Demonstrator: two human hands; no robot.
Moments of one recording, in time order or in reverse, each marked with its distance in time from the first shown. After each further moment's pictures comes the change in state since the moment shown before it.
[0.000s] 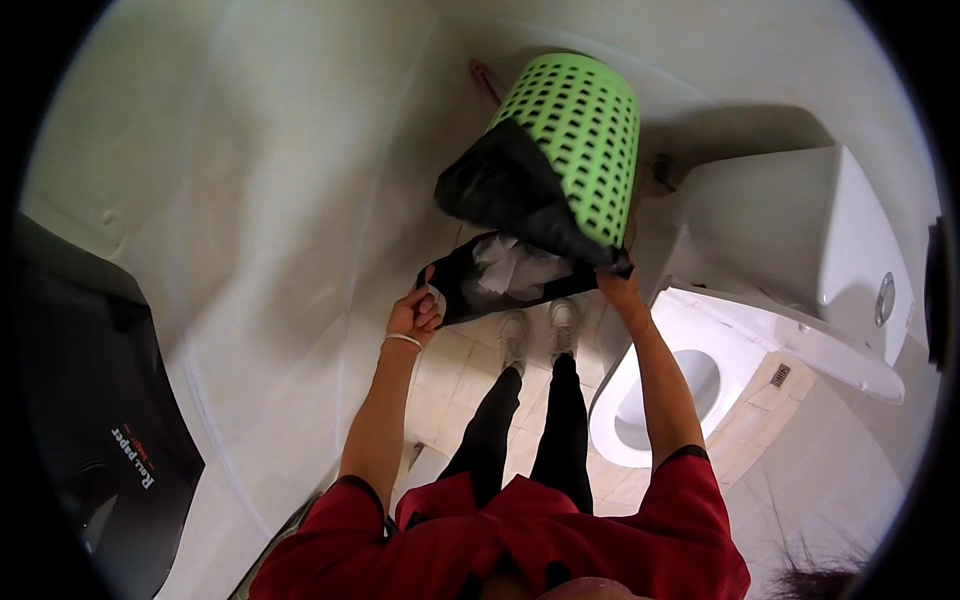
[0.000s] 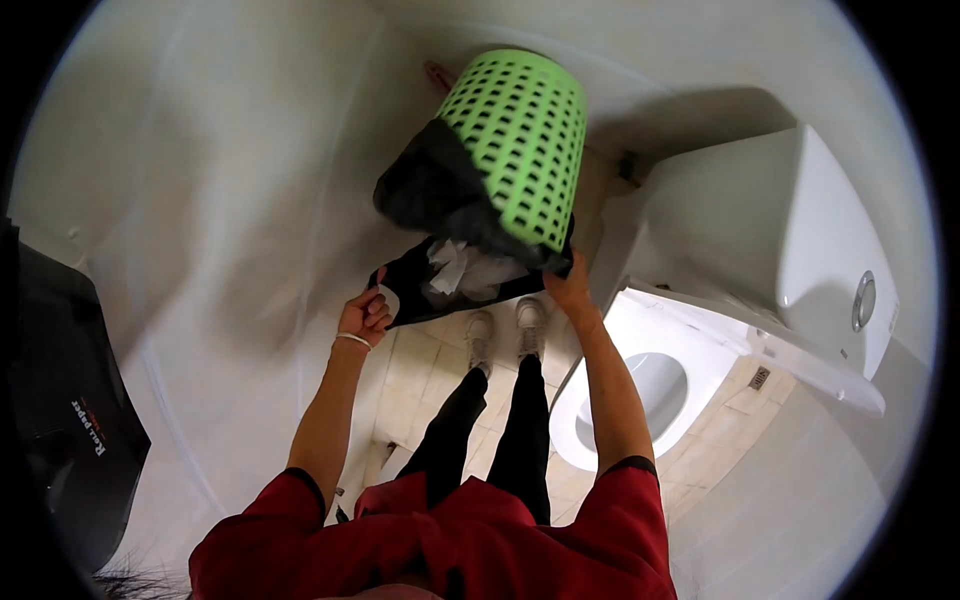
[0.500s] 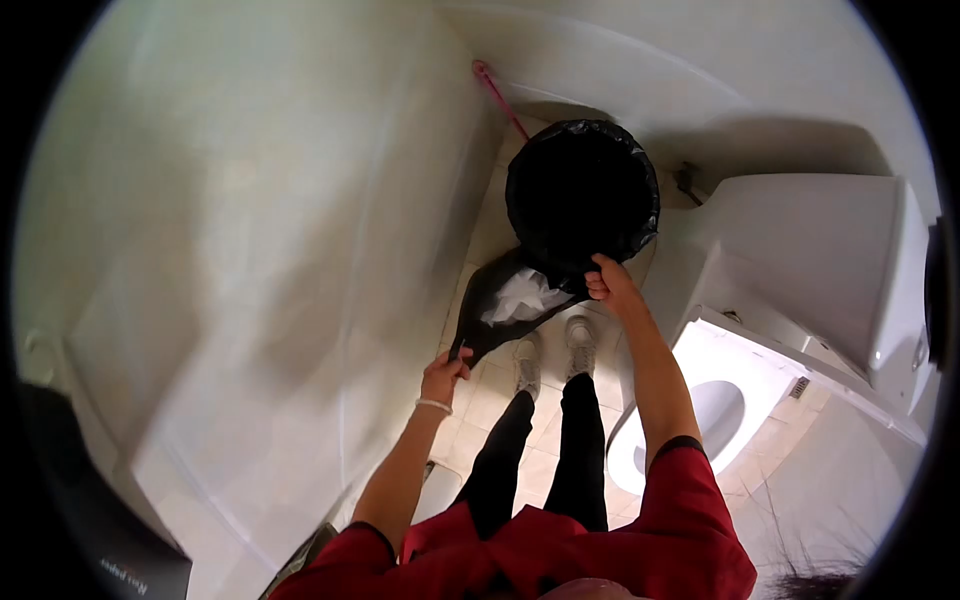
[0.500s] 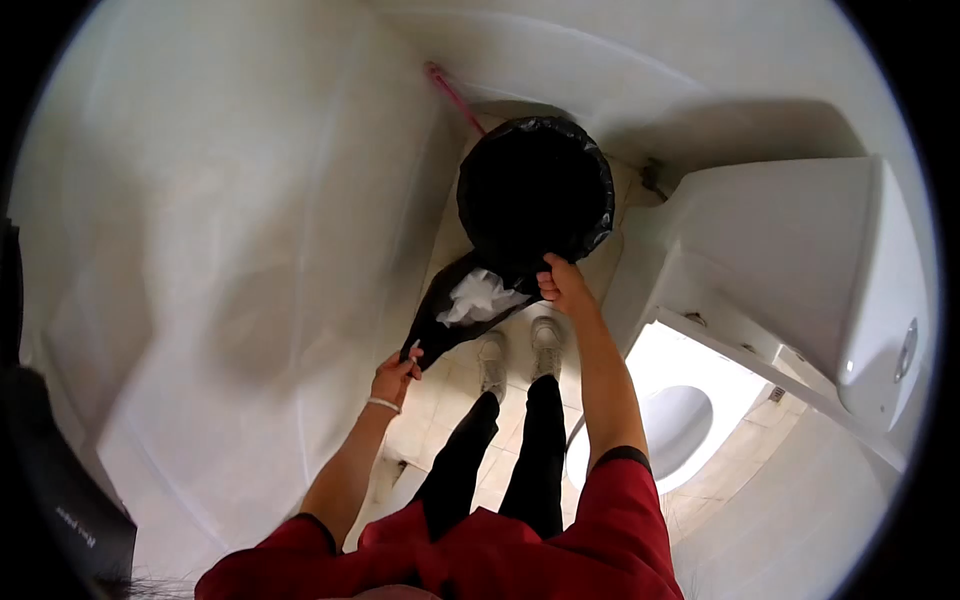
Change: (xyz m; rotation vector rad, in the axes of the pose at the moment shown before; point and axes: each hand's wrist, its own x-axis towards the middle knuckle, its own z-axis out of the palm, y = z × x) left_hand 0.025 -0.075 -0.078 0.492 0.194 0.188; right_hand 0.051 0.010 0.053 0.818 -0.226 1.539
